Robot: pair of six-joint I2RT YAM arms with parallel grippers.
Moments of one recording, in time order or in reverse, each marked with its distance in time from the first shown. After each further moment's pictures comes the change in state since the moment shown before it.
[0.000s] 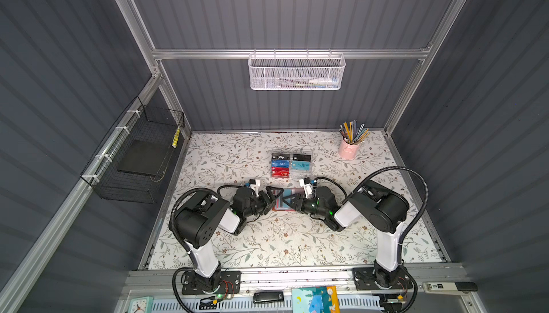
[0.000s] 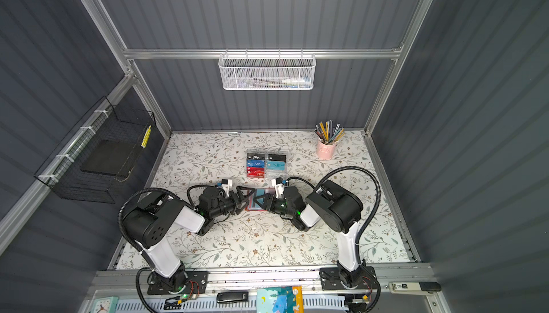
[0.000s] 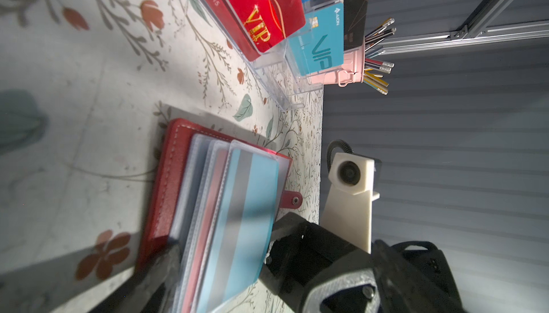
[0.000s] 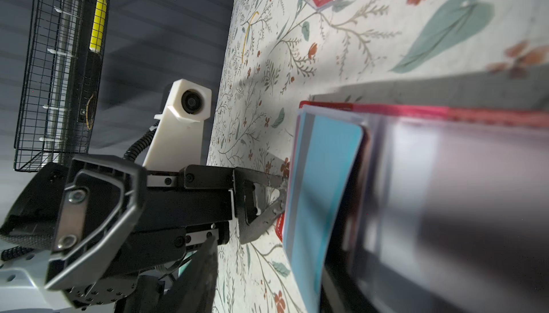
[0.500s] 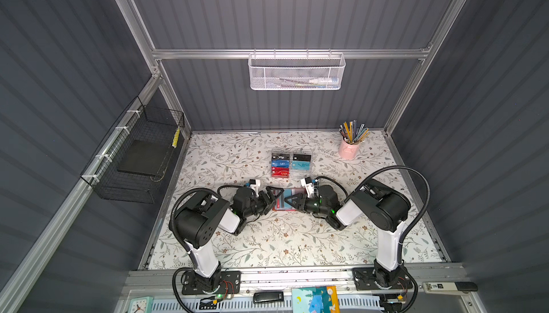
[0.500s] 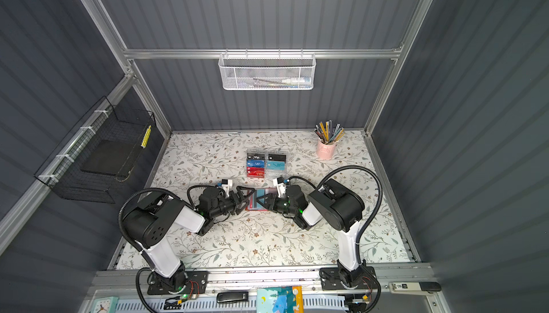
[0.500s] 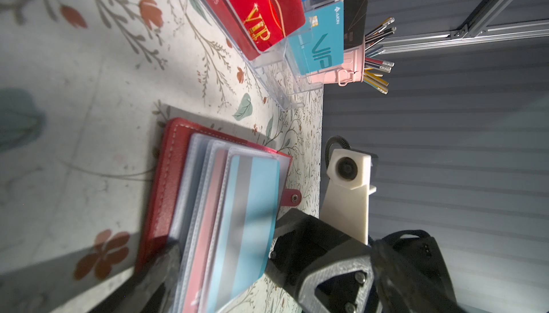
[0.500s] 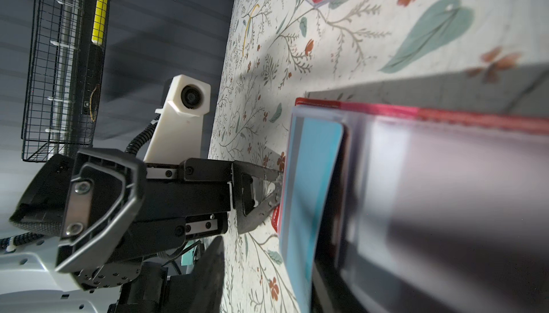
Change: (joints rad) left arm -0.001 0.000 0.000 0.000 0.000 0.000; right arm -0.042 0.000 -0.007 -0.006 -0.077 -0.022
